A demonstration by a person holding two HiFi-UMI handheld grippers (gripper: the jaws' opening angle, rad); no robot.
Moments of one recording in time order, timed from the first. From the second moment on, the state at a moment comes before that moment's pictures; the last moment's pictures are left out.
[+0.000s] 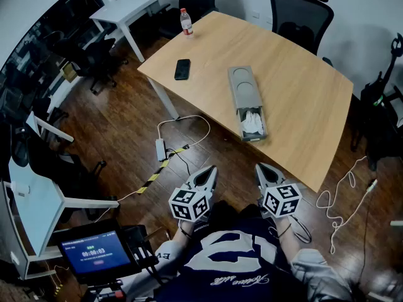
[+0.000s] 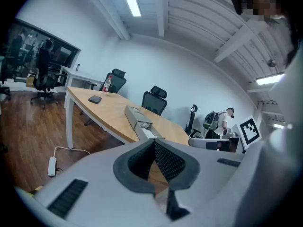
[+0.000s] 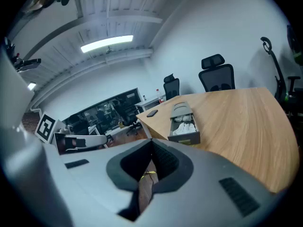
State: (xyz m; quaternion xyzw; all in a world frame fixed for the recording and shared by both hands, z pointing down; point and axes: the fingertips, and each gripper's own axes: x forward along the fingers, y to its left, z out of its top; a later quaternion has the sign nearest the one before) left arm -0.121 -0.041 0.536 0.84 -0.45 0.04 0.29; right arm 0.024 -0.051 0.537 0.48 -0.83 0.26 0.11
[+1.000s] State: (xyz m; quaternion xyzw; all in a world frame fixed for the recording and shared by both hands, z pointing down) left arm -0.119 -0.146 0.564 0.83 -0.46 0.09 0.29; right arm 0.030 -0.179 0.647 0.41 -0.83 0.27 0.27
